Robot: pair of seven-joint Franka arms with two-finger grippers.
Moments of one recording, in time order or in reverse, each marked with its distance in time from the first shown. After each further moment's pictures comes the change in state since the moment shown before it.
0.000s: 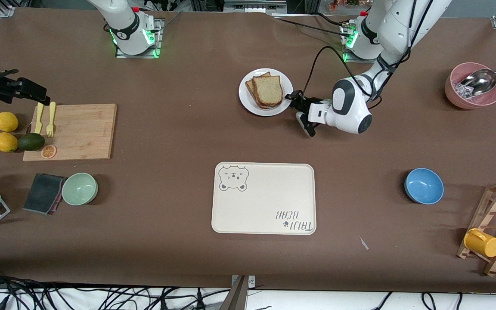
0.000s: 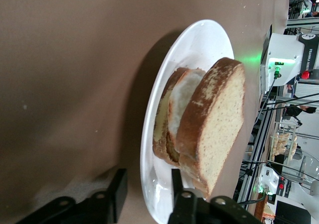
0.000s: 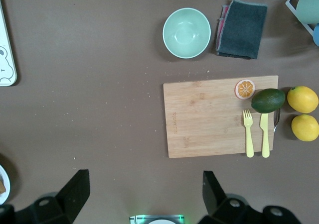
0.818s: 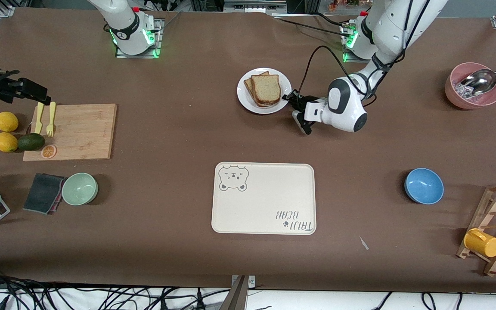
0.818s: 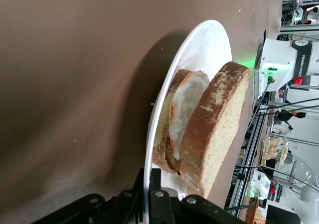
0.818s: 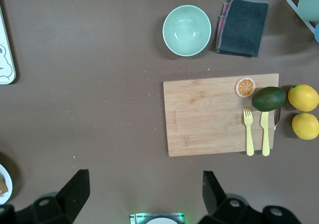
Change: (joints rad) left arm -0.015 0.015 -0.008 0.007 -0.058 0.003 0.005; right arm 0.000 0.005 0.000 0.000 0.000 -0.003 0.000
